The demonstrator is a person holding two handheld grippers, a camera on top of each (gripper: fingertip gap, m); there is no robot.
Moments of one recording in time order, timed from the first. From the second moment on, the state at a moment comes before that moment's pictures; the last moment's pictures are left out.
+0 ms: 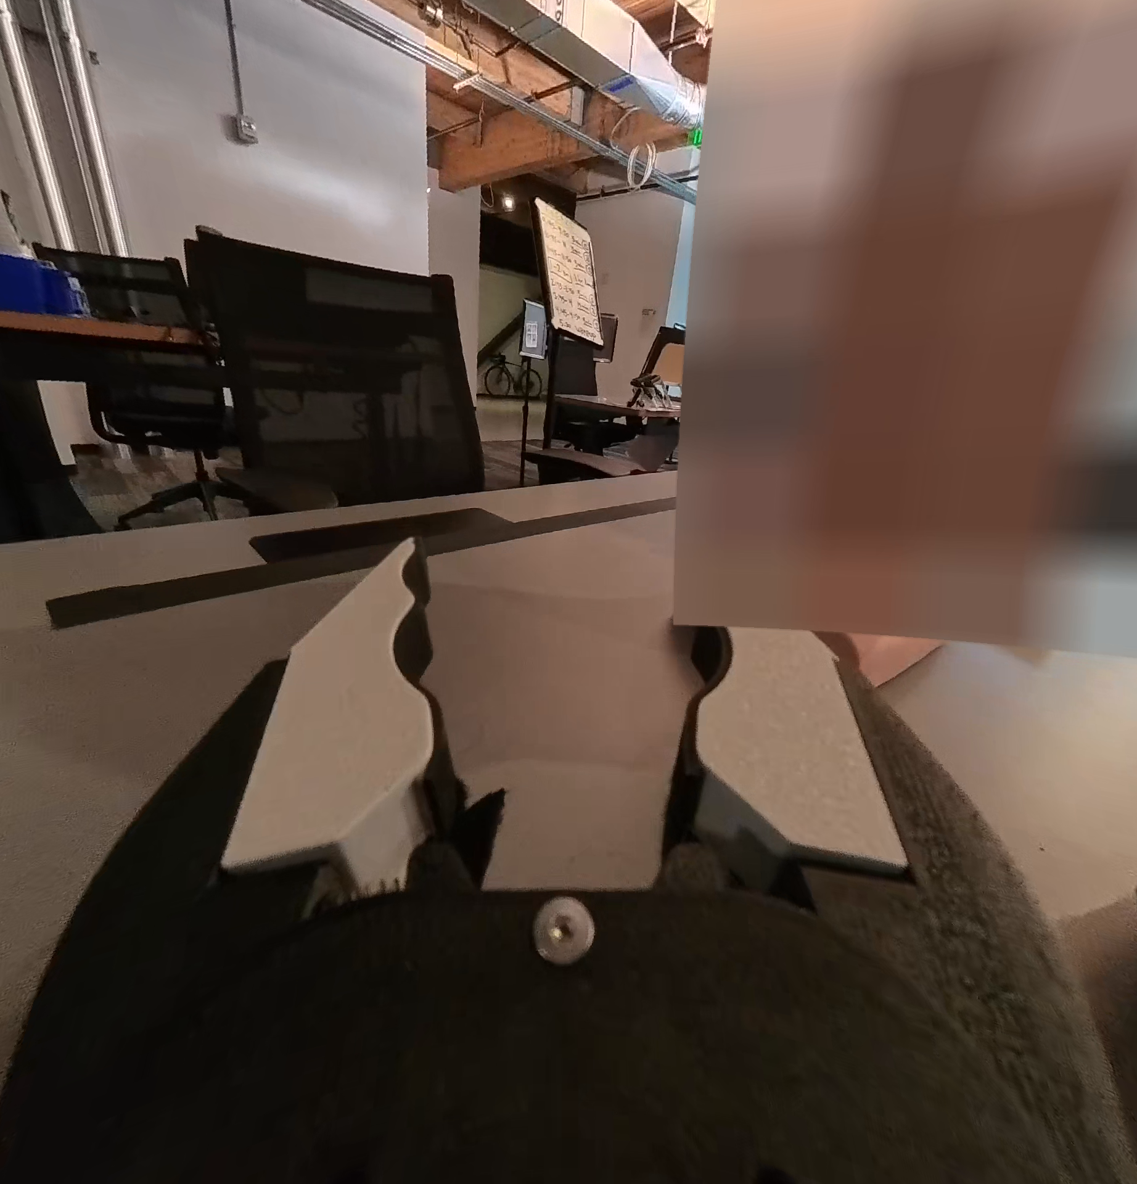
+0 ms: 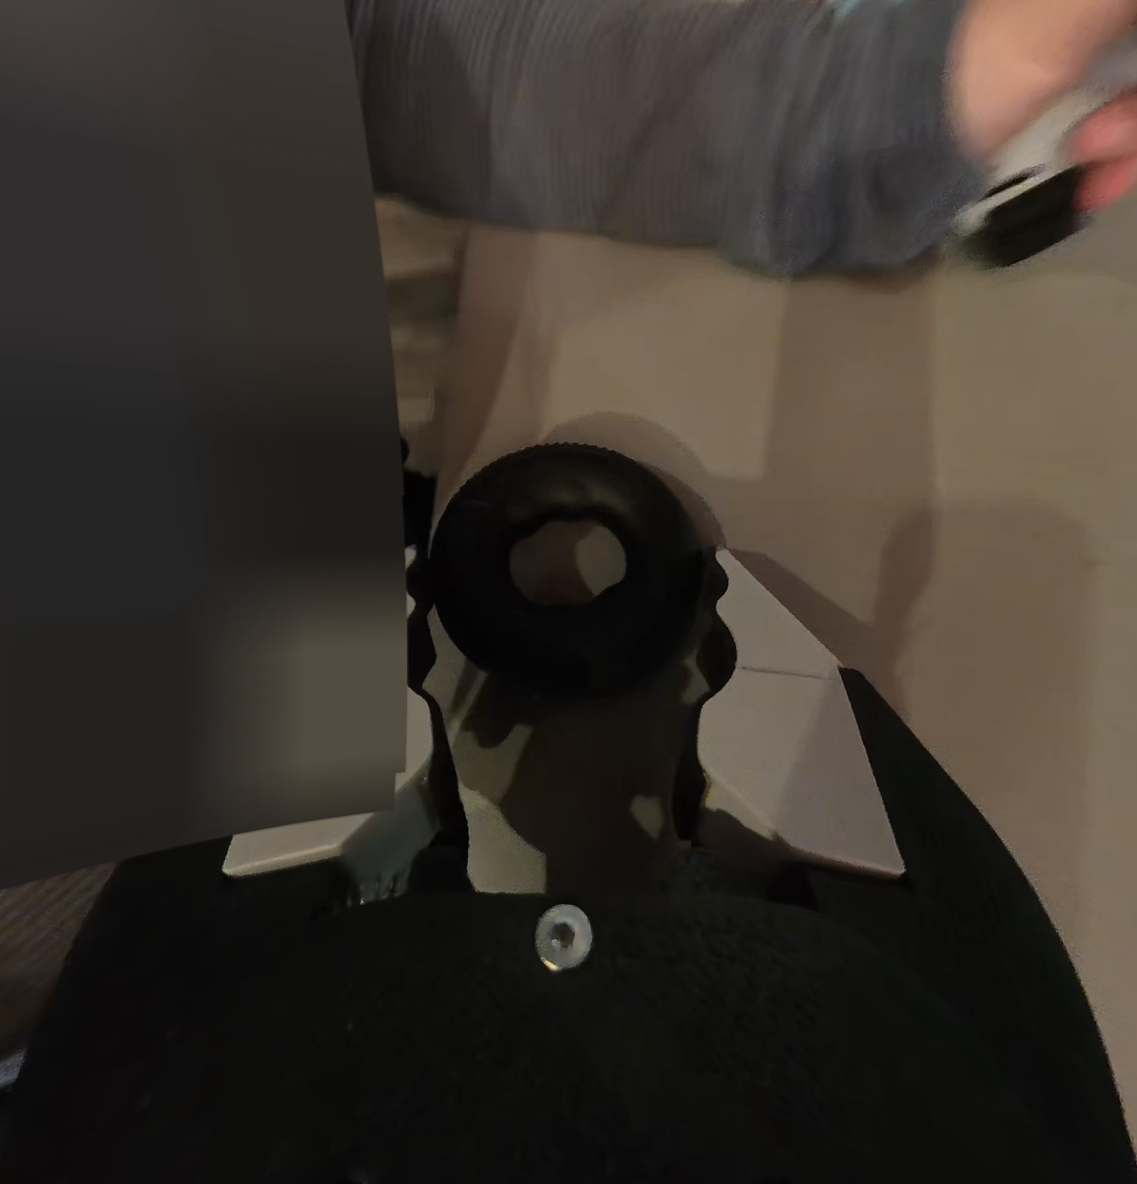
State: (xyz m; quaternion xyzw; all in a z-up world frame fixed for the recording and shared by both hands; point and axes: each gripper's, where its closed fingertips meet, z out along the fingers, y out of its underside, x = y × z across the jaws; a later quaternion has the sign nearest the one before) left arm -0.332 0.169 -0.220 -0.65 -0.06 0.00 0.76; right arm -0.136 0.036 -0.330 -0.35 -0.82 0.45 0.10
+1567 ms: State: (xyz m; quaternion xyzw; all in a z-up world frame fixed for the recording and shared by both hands) left arm -0.330 0.174 -0.229 -0.67 -0.06 -0.05 0.74; right arm -0.166 0.376 0.052 -0.52 -0.66 0.39 0.38
